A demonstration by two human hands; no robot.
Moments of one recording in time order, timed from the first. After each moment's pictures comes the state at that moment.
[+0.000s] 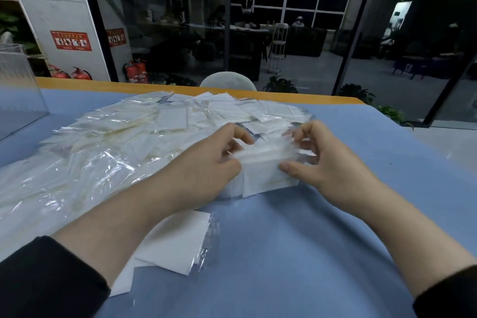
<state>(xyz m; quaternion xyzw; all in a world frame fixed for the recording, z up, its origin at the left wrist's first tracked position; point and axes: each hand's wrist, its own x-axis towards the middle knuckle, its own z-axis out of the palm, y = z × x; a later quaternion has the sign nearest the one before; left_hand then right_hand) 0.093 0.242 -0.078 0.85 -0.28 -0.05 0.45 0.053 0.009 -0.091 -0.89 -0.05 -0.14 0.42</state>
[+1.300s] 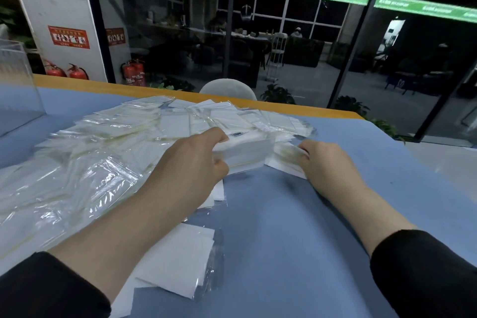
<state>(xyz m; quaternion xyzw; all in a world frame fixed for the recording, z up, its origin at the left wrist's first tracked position) 0.112 0.249 -0.075 0.93 -0.15 0.10 0.33 0.124 -0.014 -0.106 -0.98 0.12 -0.16 0.07</state>
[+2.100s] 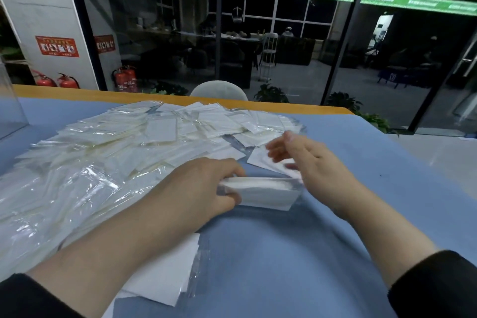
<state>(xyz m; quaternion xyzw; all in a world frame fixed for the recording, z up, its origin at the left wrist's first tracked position) 0.103 0.237 -0.085 0.91 -0.32 0.04 0.26 0.073 0.013 -0.081 -0.86 -0.02 -0.12 0.49</state>
